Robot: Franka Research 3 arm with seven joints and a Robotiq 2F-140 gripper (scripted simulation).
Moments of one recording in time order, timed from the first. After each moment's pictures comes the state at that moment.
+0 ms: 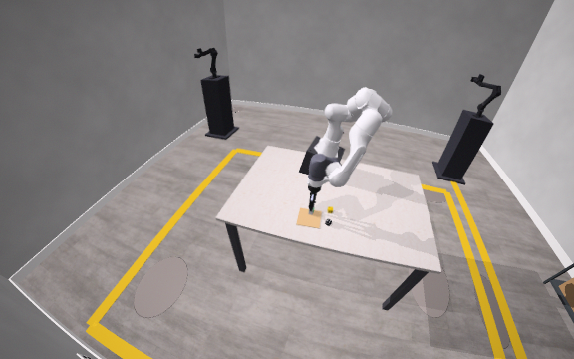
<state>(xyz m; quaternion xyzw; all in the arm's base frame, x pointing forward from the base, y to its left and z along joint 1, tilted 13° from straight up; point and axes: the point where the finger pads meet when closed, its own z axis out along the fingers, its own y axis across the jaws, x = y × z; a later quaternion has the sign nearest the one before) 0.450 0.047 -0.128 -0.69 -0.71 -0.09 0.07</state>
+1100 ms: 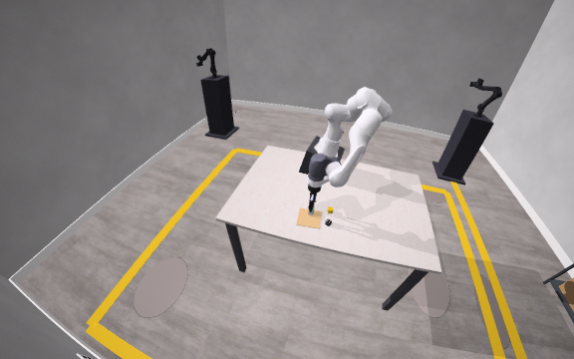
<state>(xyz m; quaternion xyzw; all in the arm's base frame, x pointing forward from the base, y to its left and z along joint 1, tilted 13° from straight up) 0.450 0.046 -0.127 -0.69 -0.72 -0.09 0.07</state>
